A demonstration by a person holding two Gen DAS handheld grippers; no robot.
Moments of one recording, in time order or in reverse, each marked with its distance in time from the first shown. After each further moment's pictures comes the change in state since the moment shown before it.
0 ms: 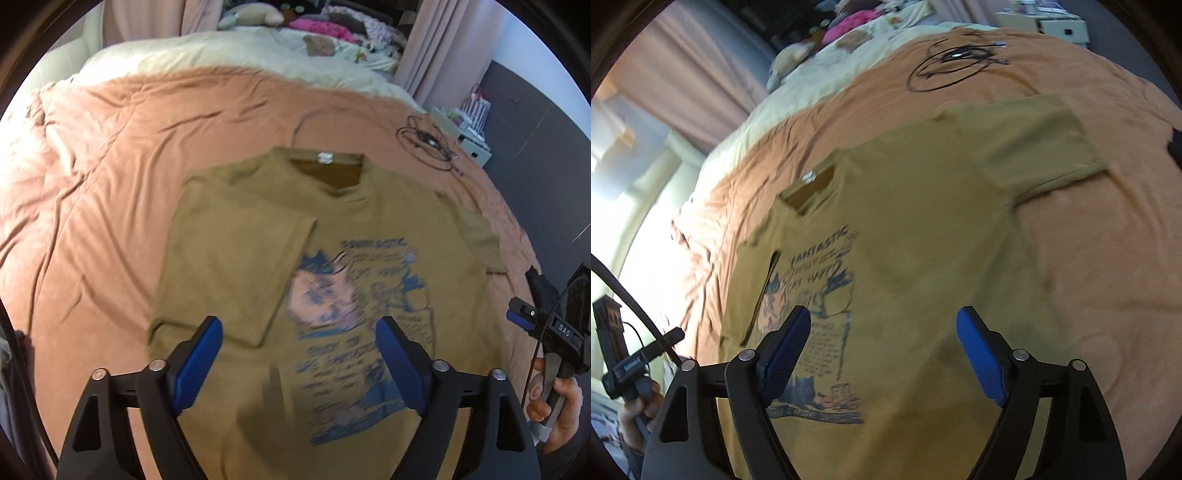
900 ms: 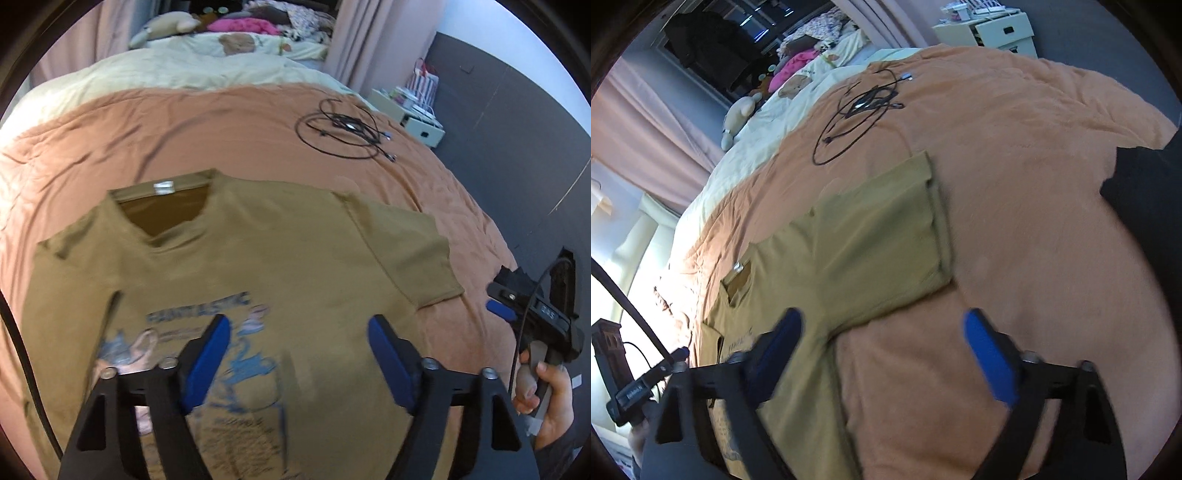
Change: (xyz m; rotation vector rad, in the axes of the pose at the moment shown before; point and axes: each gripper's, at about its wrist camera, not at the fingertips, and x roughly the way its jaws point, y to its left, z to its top) left arm 0.107 -0.198 0.062 0.138 0.013 -0.116; right arm -0.028 -0.132 0.075 0.124 -0.084 -0.033
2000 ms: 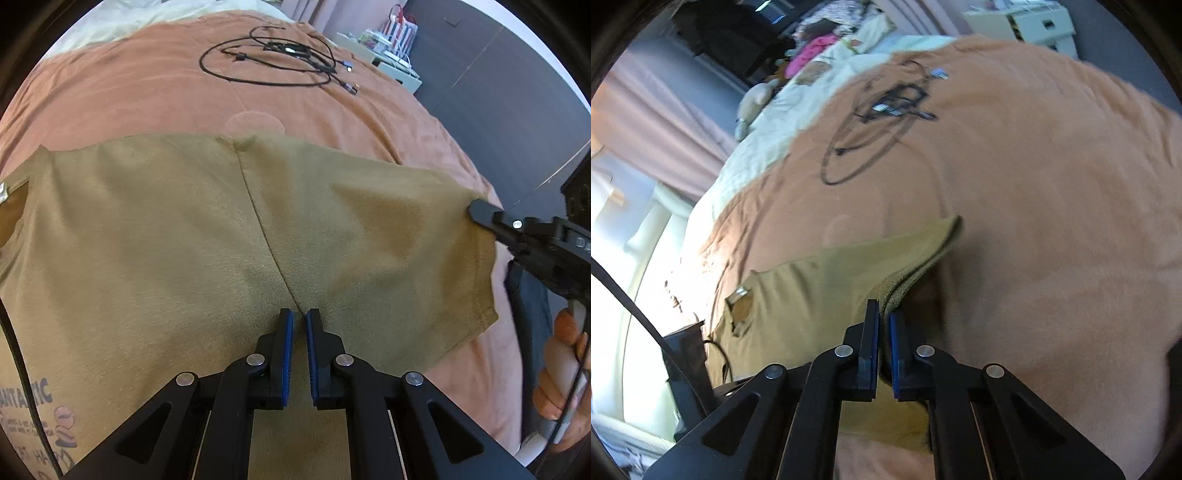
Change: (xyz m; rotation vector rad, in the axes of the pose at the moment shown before) left arm 0.163 -0.082 0.036 0.038 0.186 -0.137; right arm 0.080 0.010 0.097 -0.078 0.060 0.086
